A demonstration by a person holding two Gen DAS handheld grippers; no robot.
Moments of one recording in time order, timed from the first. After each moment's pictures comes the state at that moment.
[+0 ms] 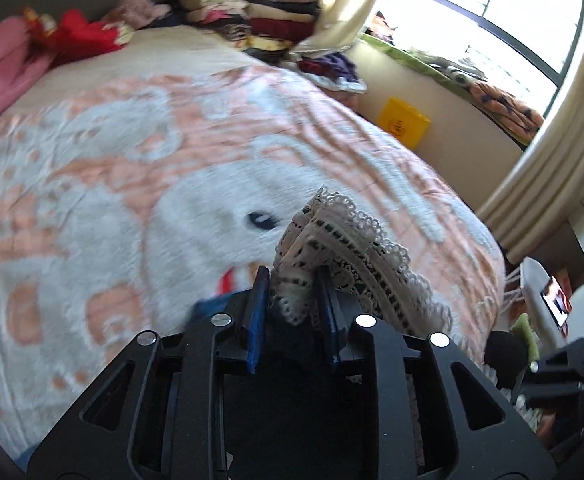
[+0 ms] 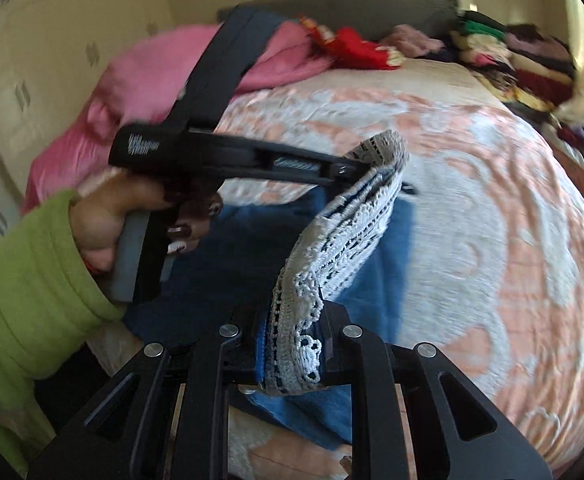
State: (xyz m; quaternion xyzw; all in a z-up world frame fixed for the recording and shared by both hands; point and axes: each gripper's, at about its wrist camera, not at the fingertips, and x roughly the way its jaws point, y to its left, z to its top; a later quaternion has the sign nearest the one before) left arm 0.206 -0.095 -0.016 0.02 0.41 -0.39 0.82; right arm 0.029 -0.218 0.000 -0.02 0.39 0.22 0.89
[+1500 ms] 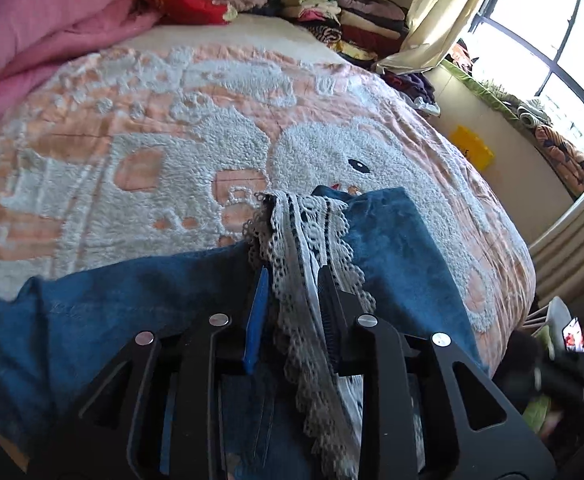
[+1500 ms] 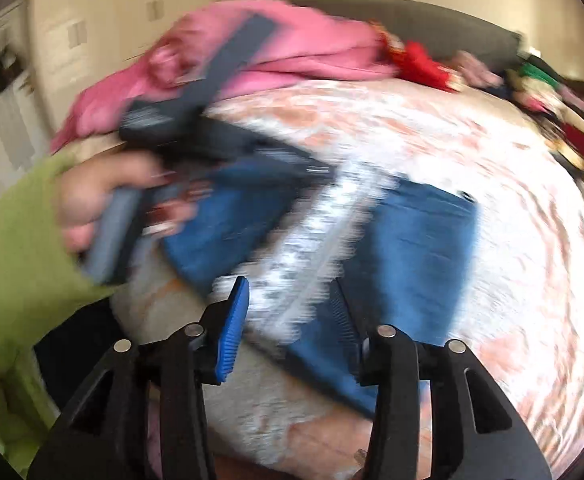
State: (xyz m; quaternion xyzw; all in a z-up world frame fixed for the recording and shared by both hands) left arm 0.147 -0.016 -0.028 -0.03 0.43 -0.26 0.86; right arm 0.008 -0.191 -0.027 -0.09 0.38 0.27 0.88
